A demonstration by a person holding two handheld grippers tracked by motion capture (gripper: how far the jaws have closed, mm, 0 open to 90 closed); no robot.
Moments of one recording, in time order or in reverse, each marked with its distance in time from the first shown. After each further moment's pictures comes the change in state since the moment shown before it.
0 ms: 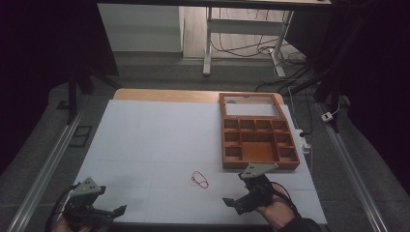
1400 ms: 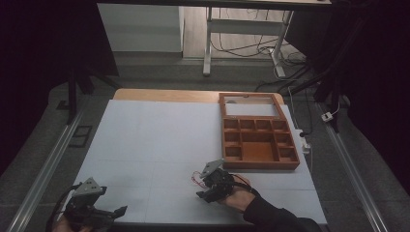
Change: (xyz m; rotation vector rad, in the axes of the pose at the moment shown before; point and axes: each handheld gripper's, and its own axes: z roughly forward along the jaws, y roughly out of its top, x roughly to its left) left arm -0.001 0.001 0.002 0.021 0.002 0.015; right arm 0.013 0.033 0.103 0.215 0.040 -0.204
